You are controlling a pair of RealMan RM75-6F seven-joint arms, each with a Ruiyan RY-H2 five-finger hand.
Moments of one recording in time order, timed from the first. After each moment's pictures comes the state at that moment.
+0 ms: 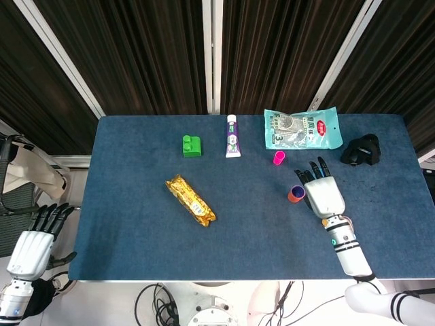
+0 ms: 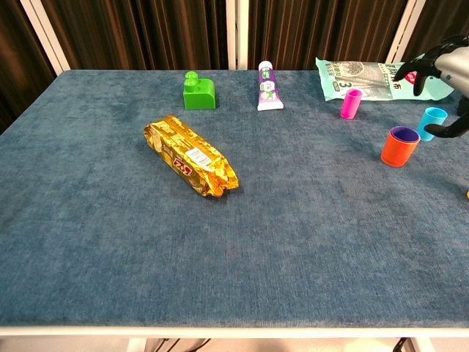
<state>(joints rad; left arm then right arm) -0.08 -1.15 0.04 -1.58 1.65 1.52 0.01 0.47 -1.44 0.16 -1.43 -1.34 1.20 -0.51</state>
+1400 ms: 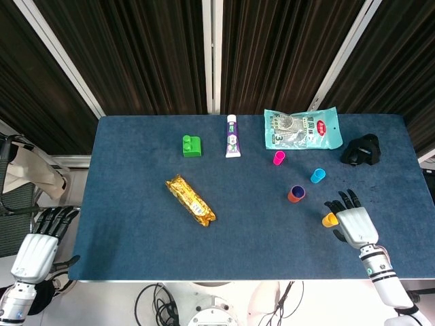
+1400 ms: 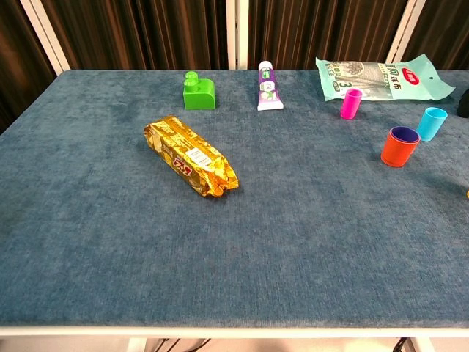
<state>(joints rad) -0.08 -1.16 0.05 -1.58 1.68 1.52 0.03 0.30 -1.36 0.00 -1.30 -1.46 1.20 -0.23</state>
